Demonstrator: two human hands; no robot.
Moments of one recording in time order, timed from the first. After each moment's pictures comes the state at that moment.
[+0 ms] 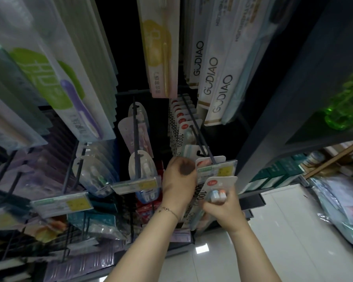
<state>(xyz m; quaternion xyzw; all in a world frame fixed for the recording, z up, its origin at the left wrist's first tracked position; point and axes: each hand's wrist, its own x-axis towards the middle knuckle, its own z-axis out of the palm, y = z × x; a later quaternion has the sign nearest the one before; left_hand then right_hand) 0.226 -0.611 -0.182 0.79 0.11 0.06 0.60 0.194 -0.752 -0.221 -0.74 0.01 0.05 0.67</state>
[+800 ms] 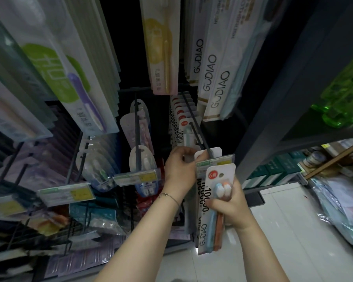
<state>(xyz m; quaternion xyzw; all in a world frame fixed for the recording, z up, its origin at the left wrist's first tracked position) 0.234 -0.617 -0.160 0.78 0.12 0.06 0.61 0.188 -0.763 -0.193 -0.70 -0.04 0.07 0.71</state>
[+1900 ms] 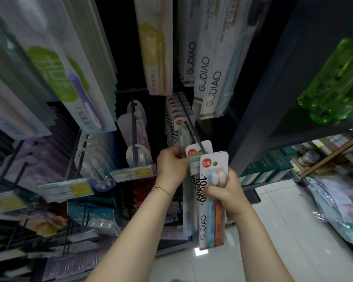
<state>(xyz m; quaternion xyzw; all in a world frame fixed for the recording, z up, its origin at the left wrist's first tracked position) 0.235 -0.607 -0.158 0.78 0.12 0.04 0.61 0.193 -0.762 -0.164 -0.69 -0.05 0.08 0.72</state>
